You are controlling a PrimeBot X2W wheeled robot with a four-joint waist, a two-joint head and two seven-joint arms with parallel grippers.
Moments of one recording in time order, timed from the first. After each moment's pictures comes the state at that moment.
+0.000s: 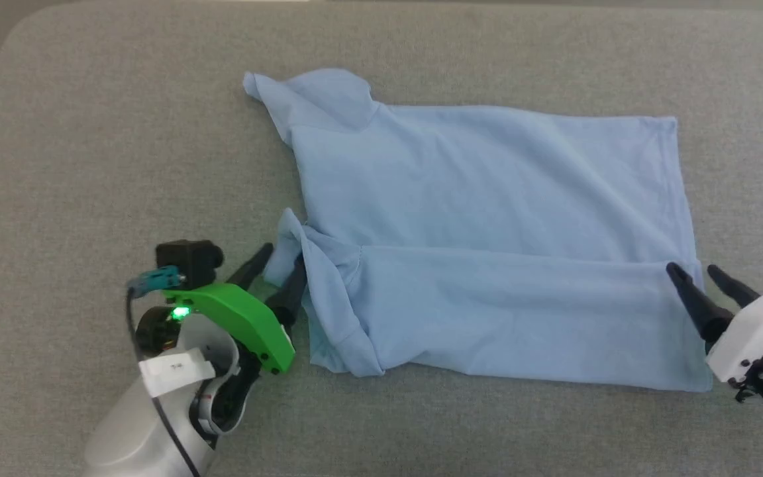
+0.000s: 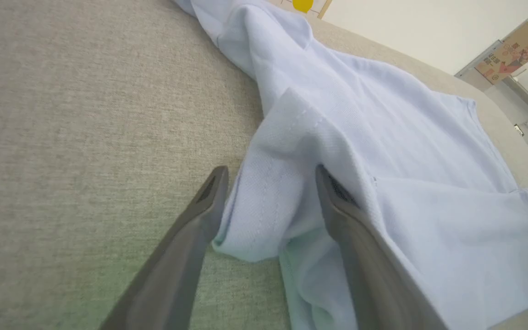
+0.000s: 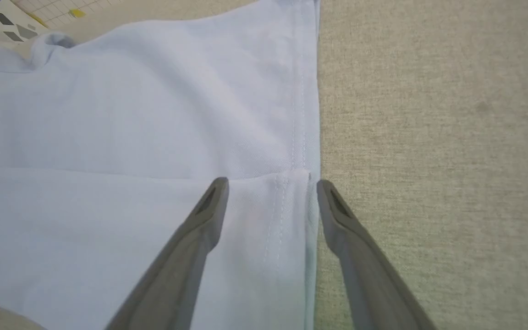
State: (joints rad) left arm -0.42 0.34 -0.55 0.33 -0.86 -0.02 -0.02; right arm -0.22 -0.41 0.04 0.26 0.67 0.13 0.30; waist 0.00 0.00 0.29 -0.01
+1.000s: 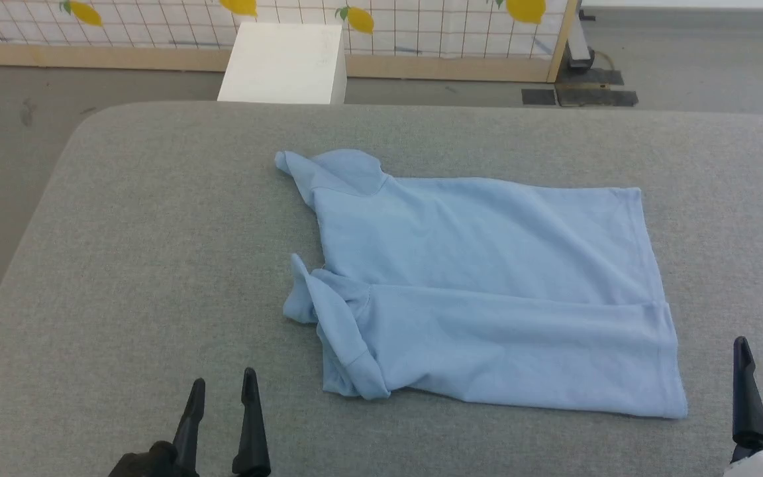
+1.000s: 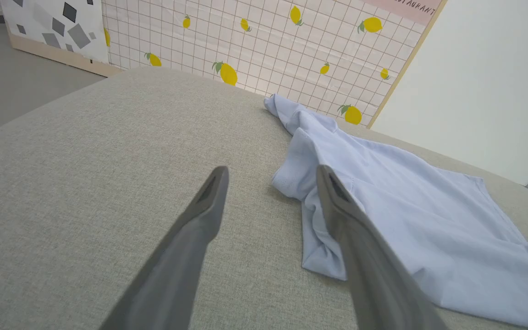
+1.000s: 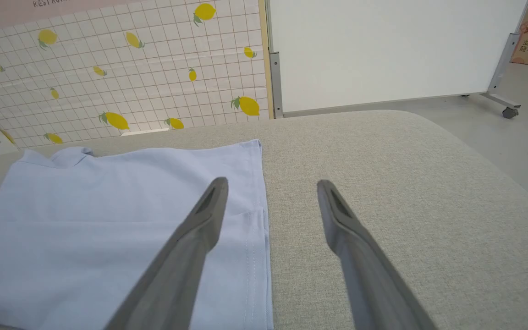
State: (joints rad) left arm 0.24 0.16 -0.26 -0.17 -0.45 0.20 -0.26; right arm 0.21 -0.05 -0.29 -0.17 0.20 0.13 -0.01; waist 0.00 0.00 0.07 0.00
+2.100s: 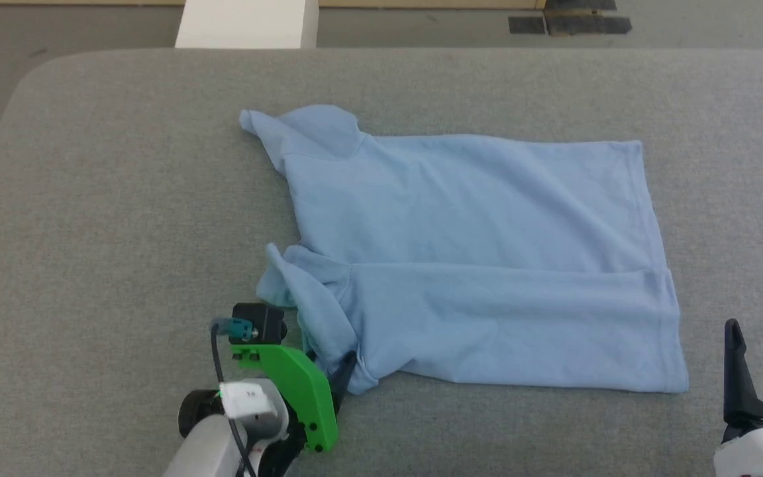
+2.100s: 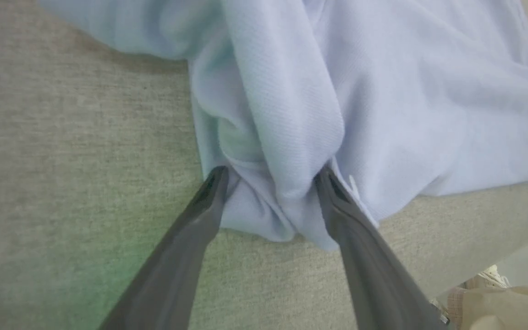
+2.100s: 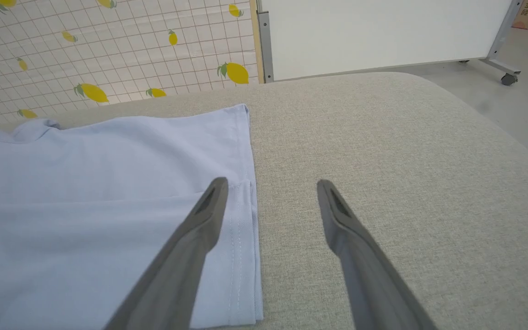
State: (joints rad) left arm -0.18 0.15 -0.36 0.17 -0.57 0.05 0.45; right arm 0.16 -0.05 -0.28 -0.14 0.20 0.13 0.00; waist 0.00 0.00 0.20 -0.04
